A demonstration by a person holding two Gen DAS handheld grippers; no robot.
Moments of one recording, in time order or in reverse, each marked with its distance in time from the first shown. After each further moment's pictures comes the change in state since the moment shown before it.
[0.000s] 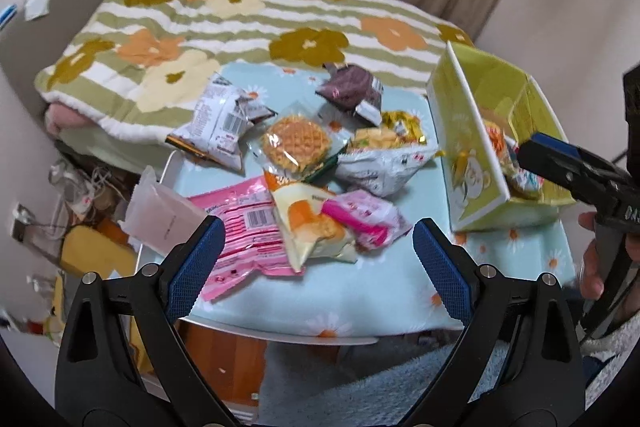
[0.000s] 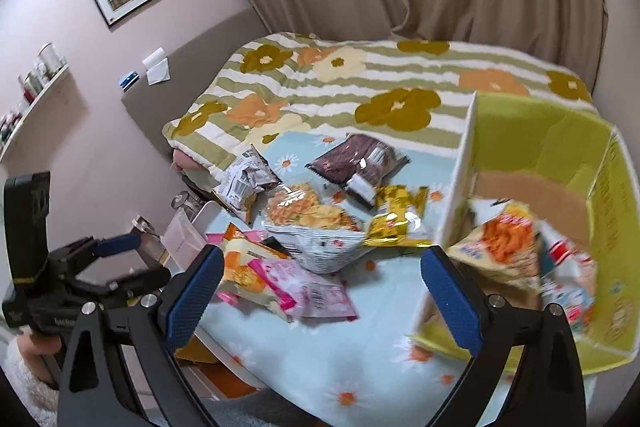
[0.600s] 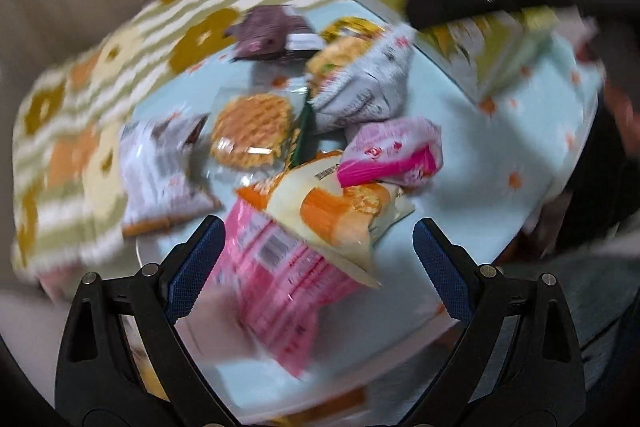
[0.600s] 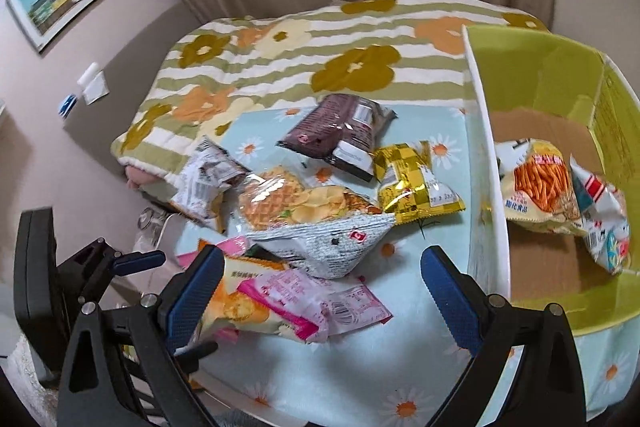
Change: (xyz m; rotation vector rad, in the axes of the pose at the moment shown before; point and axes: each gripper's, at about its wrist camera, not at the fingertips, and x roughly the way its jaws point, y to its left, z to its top) left arm 0.087 -0.006 -0.008 0.710 0.130 -0.096; right arm 0.069 0.011 -0.002 0.221 0.069 -0.172
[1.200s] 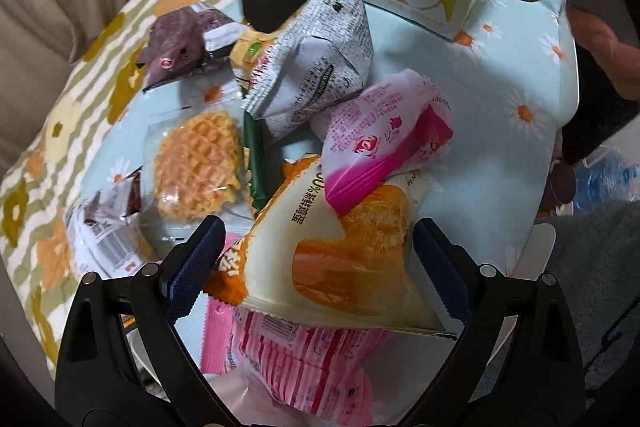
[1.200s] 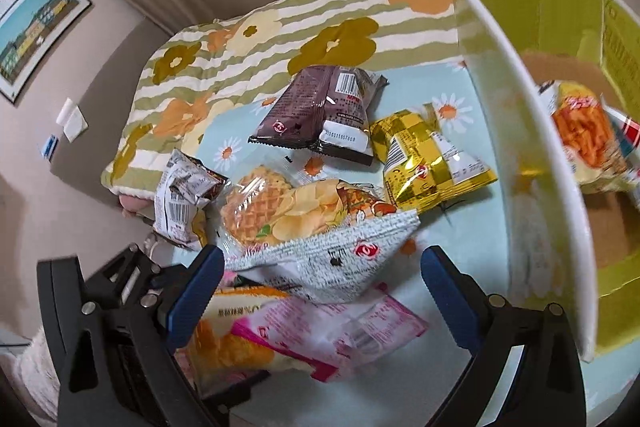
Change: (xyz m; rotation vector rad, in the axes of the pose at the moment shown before) left arm 0.056 -0.004 0.011 0.284 0.038 -0.117; right arm 0.053 -0.013 0.003 0.171 0.052 0.044
